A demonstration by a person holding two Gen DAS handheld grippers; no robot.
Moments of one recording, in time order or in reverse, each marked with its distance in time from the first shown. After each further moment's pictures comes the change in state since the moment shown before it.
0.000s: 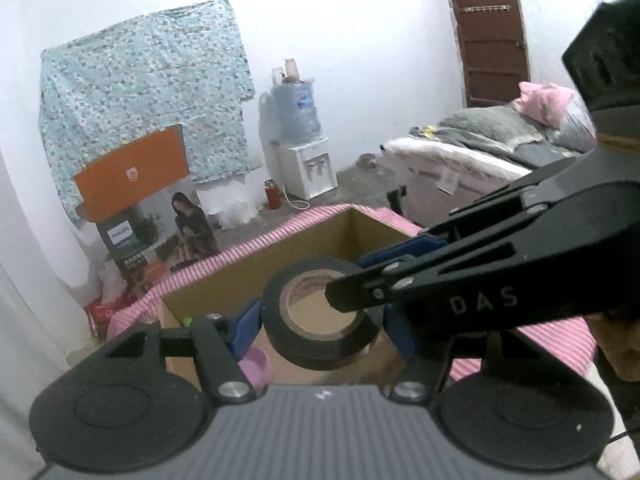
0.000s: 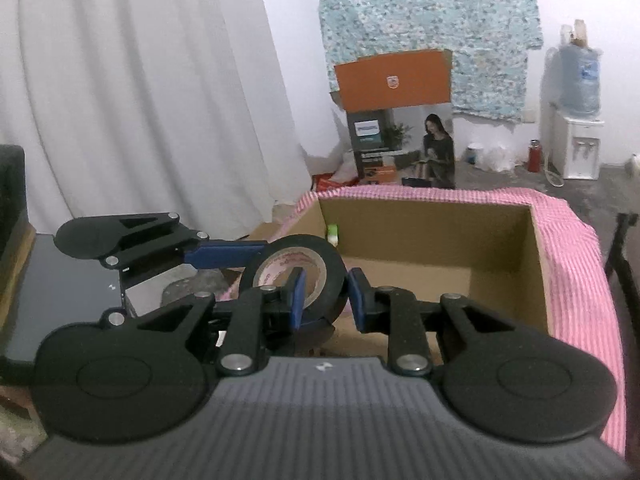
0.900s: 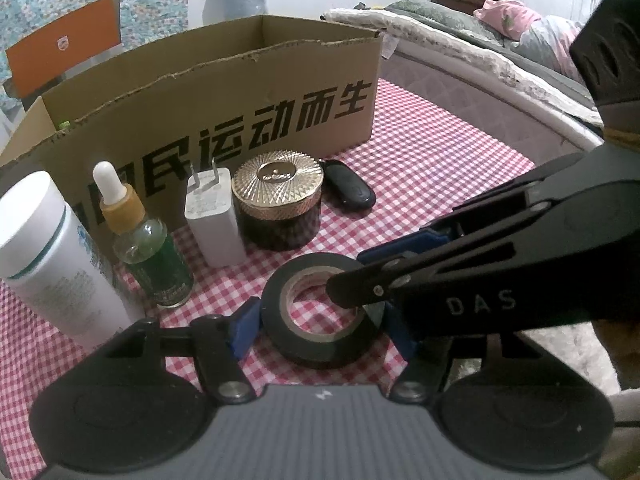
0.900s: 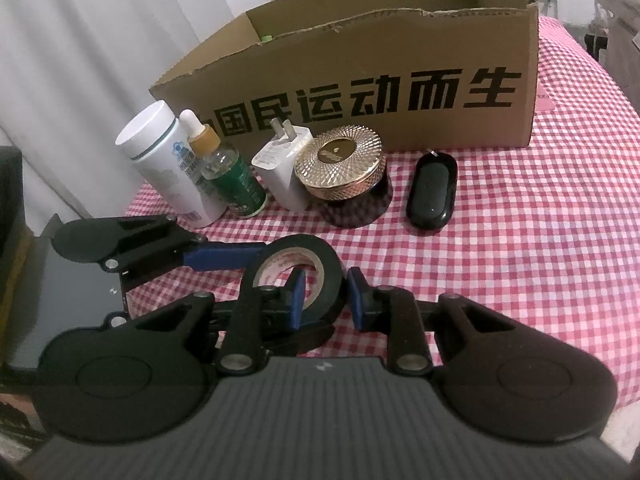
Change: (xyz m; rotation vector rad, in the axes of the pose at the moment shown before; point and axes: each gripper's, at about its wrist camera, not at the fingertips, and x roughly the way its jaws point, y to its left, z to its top) left arm 0.048 -0.069 -0.146 -0.077 0.284 -0.220; right arm 0.030 -0.013 -0.171 0.213 0.290 -0.096
